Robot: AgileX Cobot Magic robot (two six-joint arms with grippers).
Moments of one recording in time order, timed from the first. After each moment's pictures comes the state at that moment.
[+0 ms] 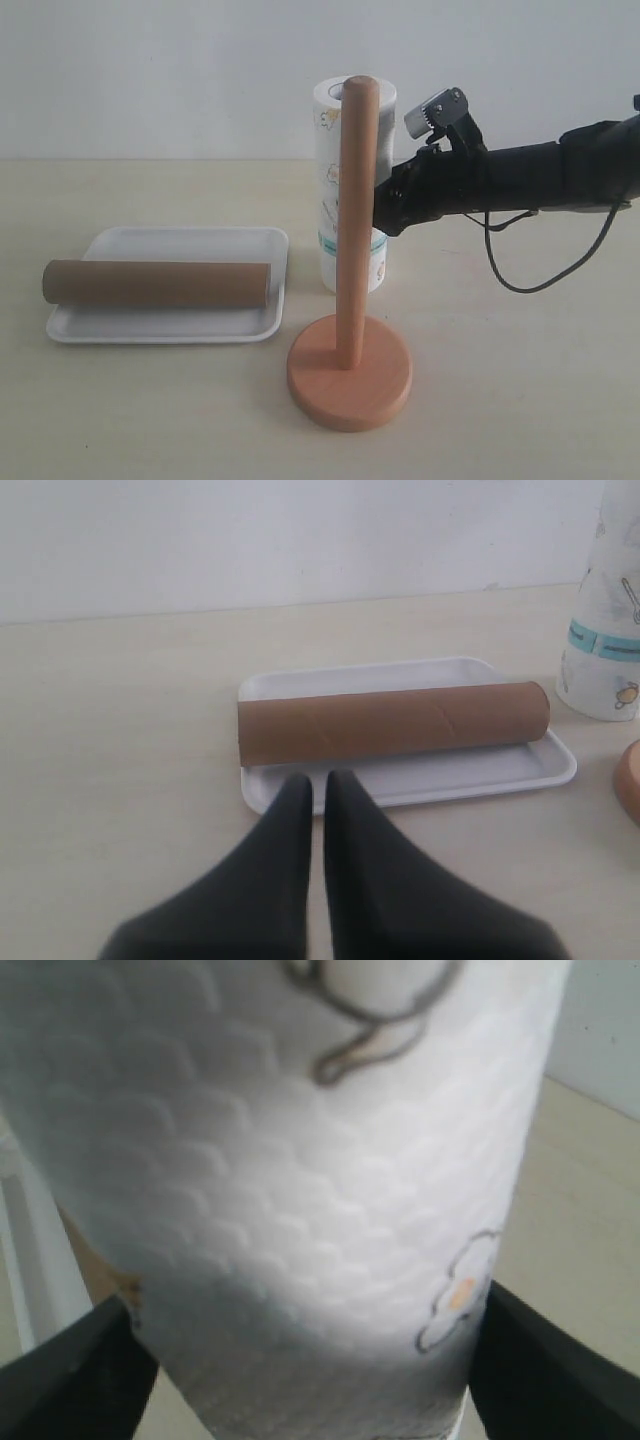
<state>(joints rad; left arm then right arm) -0.12 0.00 0.00 -0.09 0.31 0.09 0.21 2.05 -1.20 1.74 0.82 -2.12</state>
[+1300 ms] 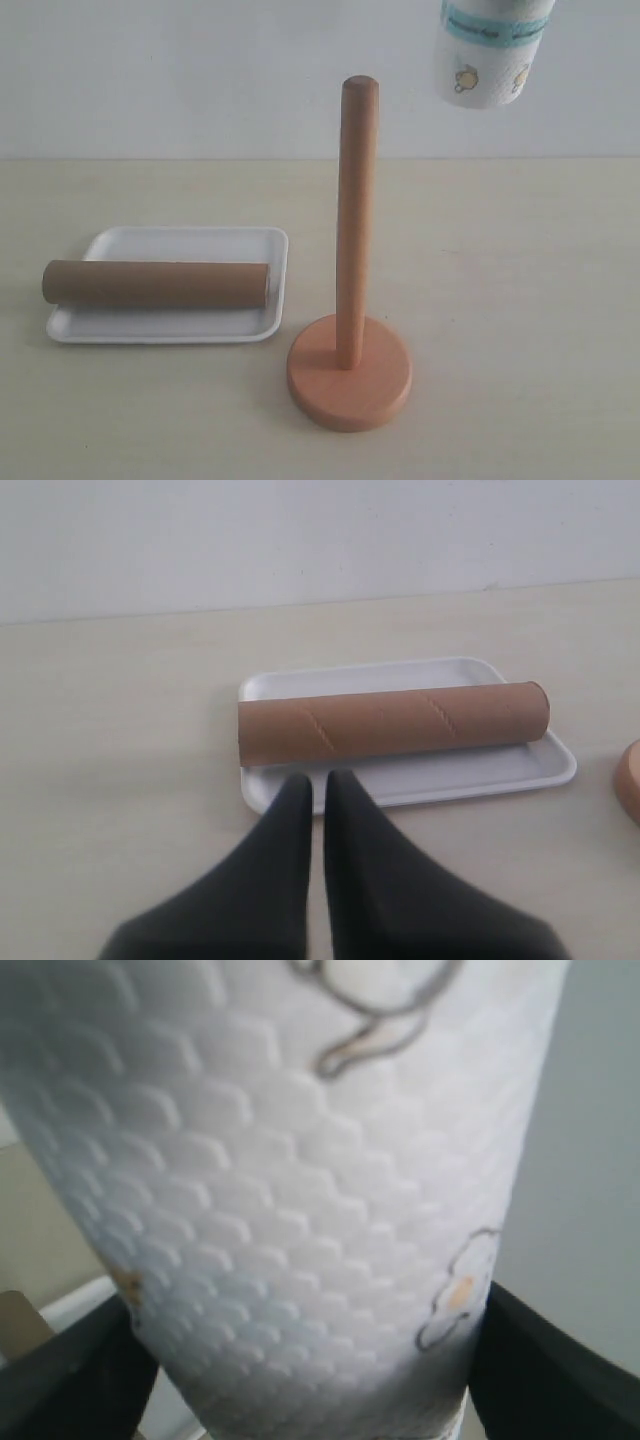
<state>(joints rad) -0.12 0.00 0.00 -0.09 0.31 0.09 -0.02 1.36 -1.20 1.40 0.78 -1.53</state>
